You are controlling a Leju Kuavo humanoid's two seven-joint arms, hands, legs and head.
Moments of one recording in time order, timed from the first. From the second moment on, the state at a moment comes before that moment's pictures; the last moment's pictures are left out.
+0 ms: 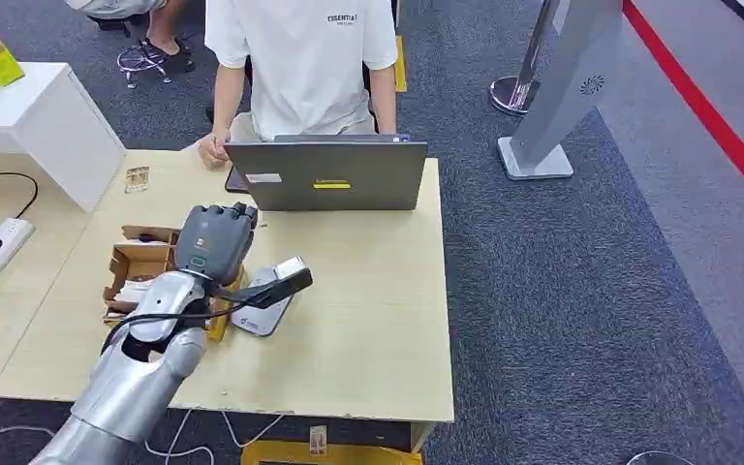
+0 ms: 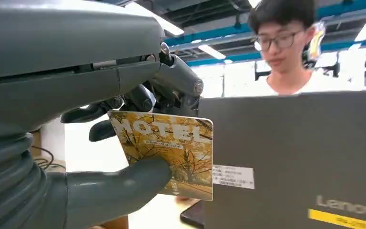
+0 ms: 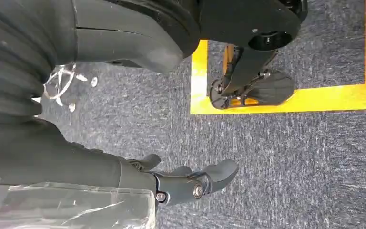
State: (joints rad) left arm -0.42 0.15 -0.48 -1.27 -1.22 0.11 -0.02; right arm -0.08 0.15 -0.94 -0.21 1.02 -0.15 -0.15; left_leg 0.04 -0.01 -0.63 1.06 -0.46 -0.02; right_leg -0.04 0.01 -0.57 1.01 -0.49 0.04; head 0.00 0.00
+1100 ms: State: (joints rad) left arm -0.33 0.13 -0.47 -1.16 -1.22 0.10 0.03; right arm -0.08 0.16 -0.97 -0.21 1.08 -0.13 -0.15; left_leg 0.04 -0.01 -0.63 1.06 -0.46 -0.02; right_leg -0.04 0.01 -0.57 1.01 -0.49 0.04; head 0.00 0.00
